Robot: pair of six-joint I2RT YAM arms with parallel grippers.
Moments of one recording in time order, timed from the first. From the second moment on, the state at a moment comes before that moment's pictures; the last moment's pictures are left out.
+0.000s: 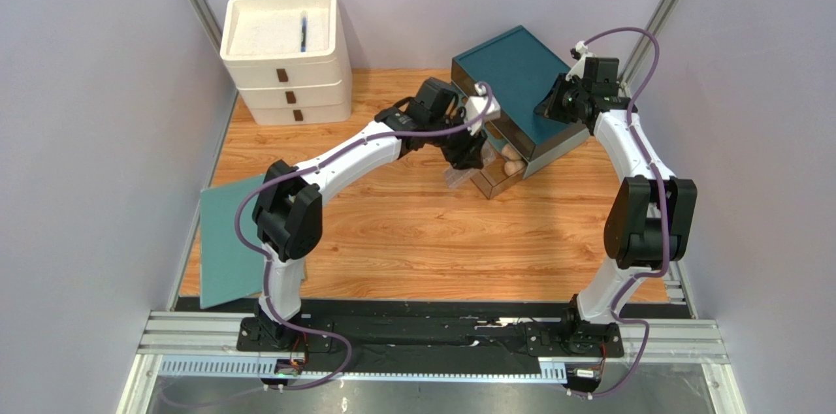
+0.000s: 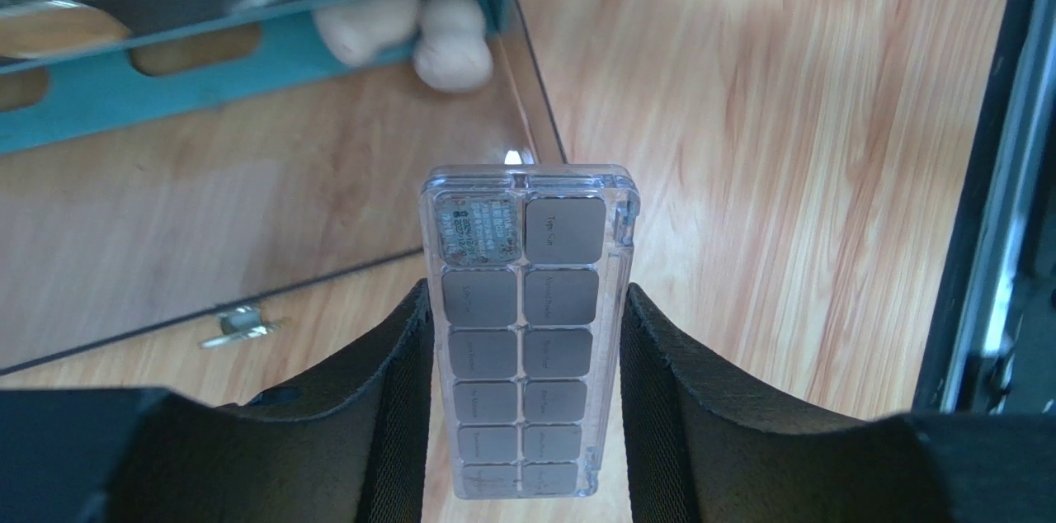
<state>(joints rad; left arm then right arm) -0.74 1.98 1.74 -0.47 0.50 0.26 -0.04 1.76 1.47 -0.40 -0.32 0.27</state>
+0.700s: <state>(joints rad) -0.64 2.13 1.74 0.17 0.35 -0.56 -0.04 1.76 1.47 -0.39 -0.33 0.27</state>
